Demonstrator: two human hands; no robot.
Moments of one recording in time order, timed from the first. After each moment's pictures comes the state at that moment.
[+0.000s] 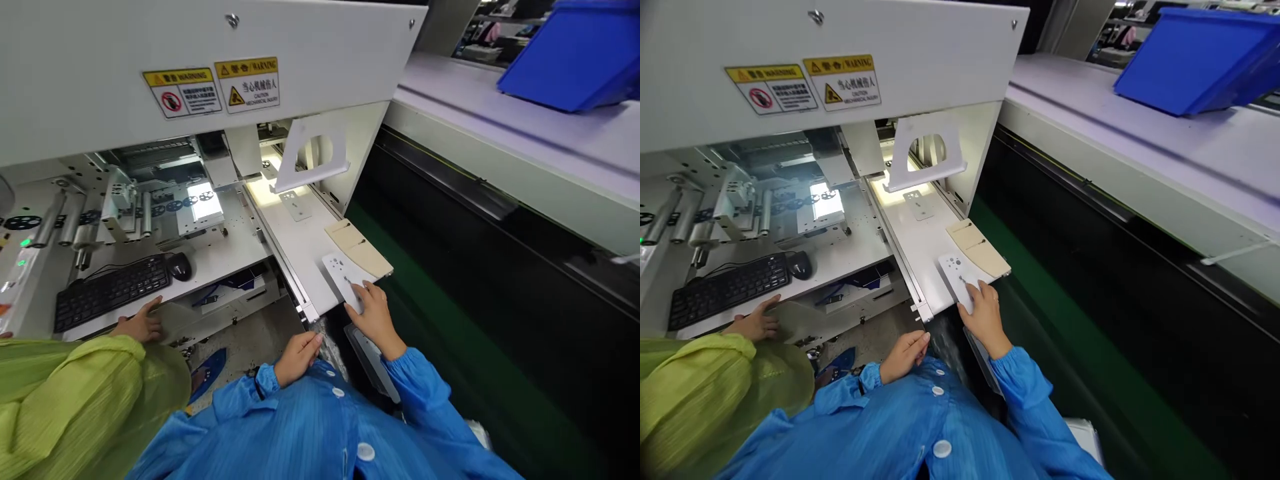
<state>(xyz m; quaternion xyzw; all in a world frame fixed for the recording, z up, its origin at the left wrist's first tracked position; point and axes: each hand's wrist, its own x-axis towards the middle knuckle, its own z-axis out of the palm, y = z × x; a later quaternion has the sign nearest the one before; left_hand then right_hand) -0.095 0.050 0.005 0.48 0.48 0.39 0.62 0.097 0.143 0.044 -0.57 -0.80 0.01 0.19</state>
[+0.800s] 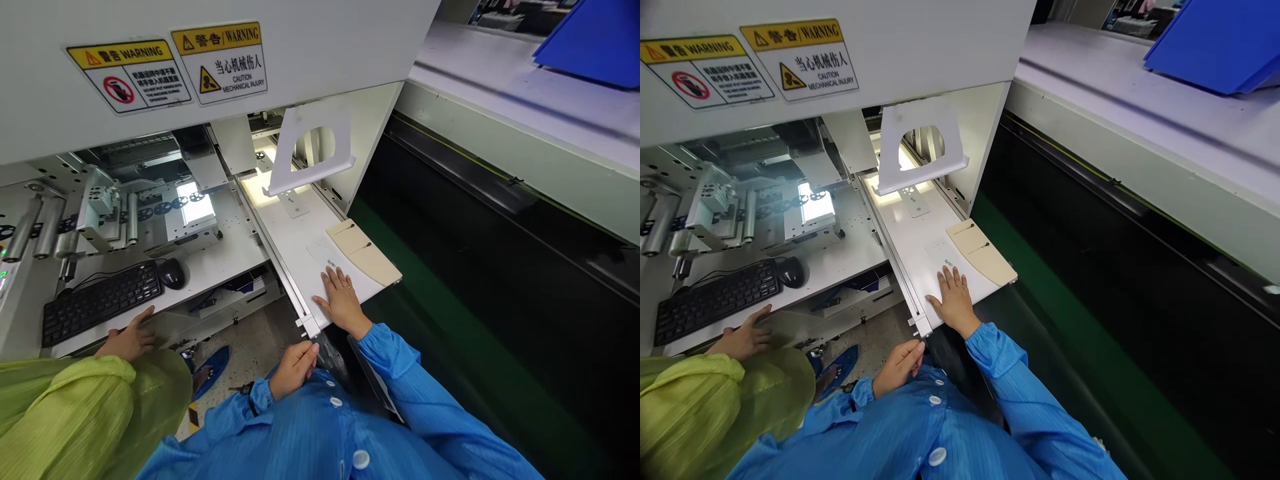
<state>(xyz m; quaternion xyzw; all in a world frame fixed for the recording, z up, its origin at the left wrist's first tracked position) -0.101 0.068 0.010 0.46 0.49 0.37 0.63 0.032 0.197 0.031 -0.53 -0.85 0.08 -0.01</state>
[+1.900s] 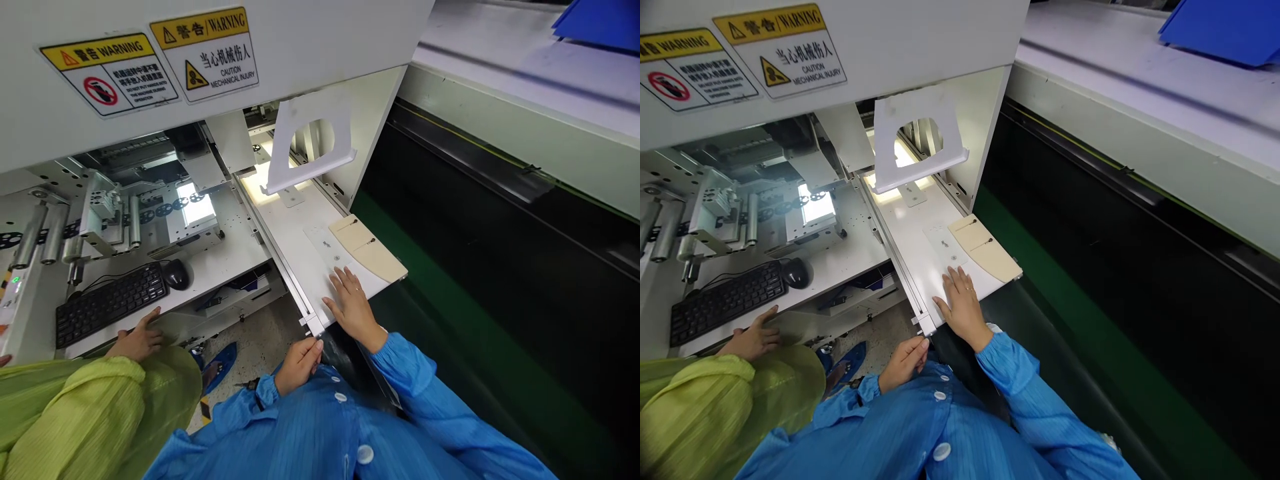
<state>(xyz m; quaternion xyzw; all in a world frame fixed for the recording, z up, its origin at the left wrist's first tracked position) -0.100 0.072 0.005 0.45 0.50 0.38 0.64 0.044 0.179 0.042 -0.49 -0.85 0.11 0.18</state>
